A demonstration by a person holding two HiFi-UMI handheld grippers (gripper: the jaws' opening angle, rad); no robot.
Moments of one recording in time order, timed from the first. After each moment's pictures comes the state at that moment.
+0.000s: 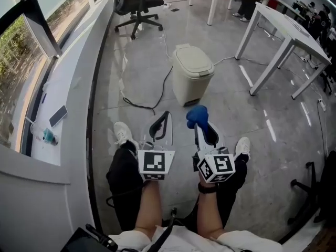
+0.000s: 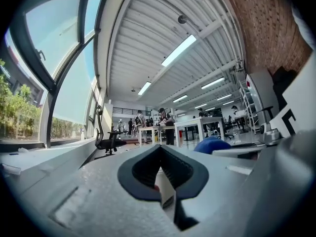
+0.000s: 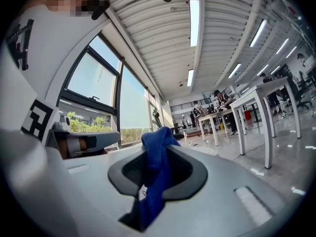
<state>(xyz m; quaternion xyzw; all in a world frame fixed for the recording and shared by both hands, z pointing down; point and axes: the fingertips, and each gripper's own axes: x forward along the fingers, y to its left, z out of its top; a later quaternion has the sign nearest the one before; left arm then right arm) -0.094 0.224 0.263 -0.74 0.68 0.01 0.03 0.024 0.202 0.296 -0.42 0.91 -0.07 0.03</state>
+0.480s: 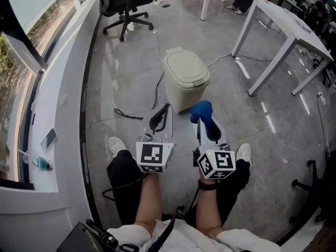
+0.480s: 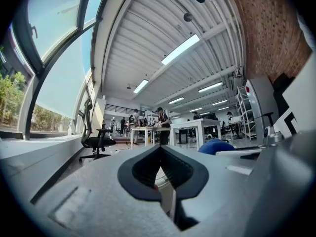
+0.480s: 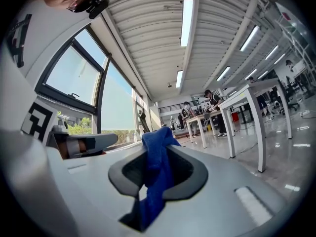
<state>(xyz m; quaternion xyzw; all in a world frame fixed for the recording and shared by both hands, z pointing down) -0.099 0.086 0.271 -0.77 0.64 0.02 0.01 0.030 0.078 0.302 -0.48 0.88 -0.08 0.04</state>
